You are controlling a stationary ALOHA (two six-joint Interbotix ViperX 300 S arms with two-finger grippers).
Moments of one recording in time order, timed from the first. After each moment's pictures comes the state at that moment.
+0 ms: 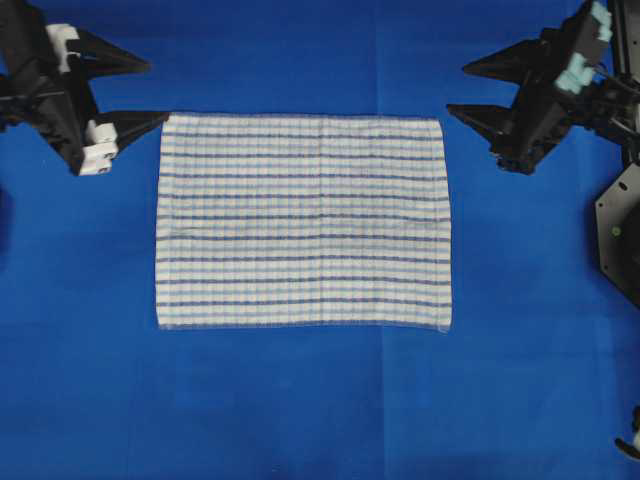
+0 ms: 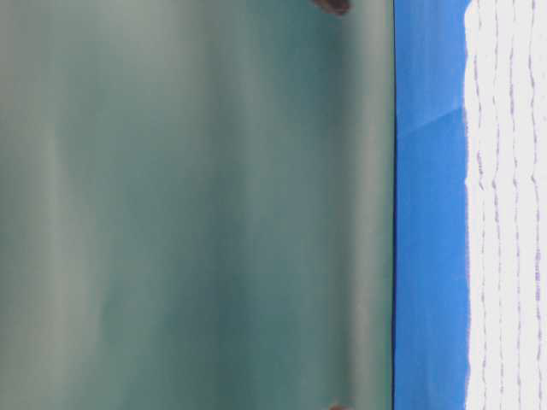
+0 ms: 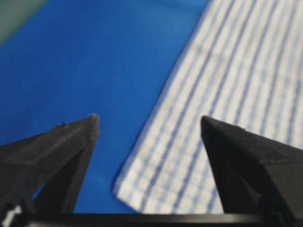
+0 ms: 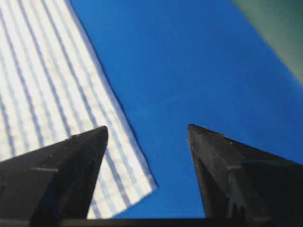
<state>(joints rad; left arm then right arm) 0.40 -0.43 1.18 -0.04 -0.30 0.00 -0.47 -0.44 1.18 0.09 -0.26 0.05</state>
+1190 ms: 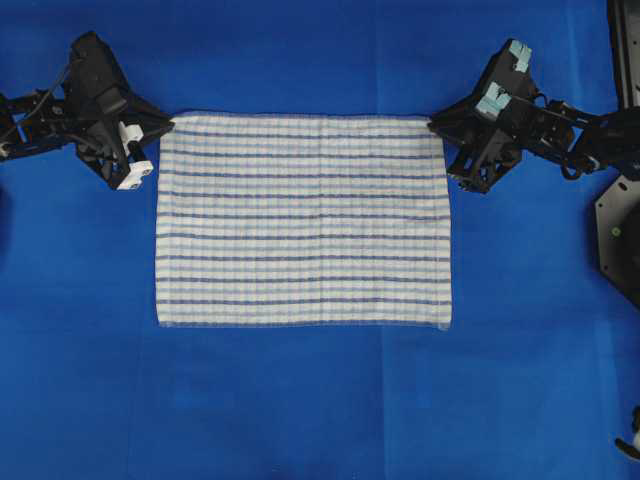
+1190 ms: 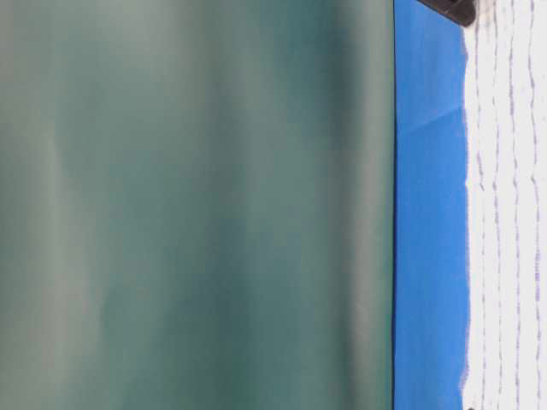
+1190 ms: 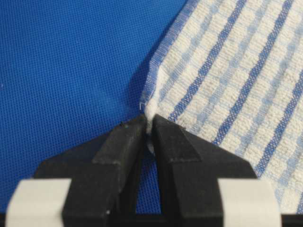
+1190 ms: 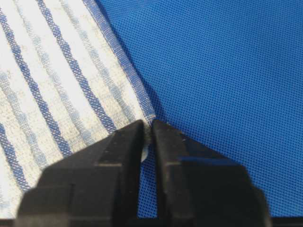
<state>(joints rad) 0.42 0.03 1.18 -0.05 -0.51 -0.03 -0.43 0.02 1.16 0.18 -0.50 0.06</state>
